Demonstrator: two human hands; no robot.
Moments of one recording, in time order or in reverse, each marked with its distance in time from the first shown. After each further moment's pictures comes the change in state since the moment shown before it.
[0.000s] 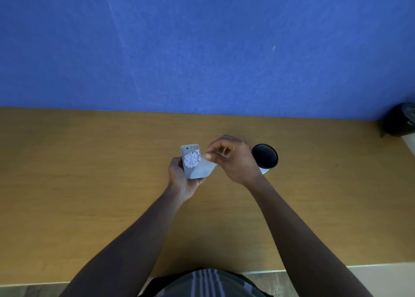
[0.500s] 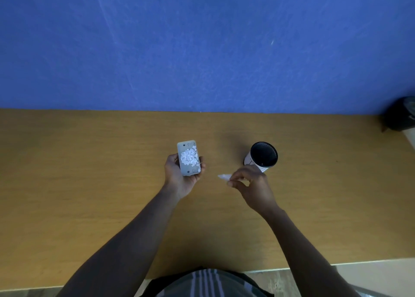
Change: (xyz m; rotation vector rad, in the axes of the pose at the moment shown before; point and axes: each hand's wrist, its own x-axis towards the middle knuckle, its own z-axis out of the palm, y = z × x) left_hand 0.009 0.007 -0.002 -0.056 -0.047 -0.056; right_hand -0.065 0.082 -0.004 -0.183 0.095 0.062
